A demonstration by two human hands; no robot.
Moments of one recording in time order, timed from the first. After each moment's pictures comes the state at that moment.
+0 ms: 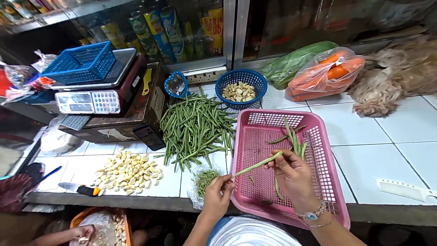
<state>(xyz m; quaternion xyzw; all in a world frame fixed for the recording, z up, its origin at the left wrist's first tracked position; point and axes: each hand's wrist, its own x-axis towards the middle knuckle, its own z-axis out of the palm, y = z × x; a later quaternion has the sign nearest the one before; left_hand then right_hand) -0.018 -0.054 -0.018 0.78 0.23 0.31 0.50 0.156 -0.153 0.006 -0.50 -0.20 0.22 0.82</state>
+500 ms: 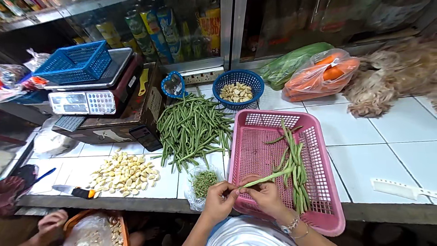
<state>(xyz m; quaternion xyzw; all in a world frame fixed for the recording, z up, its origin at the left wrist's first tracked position) -0.014 -0.055 -0.019 0.74 0.15 0.28 0.59 0.112 -0.157 -0.027 -0.52 -0.37 0.27 0.72</state>
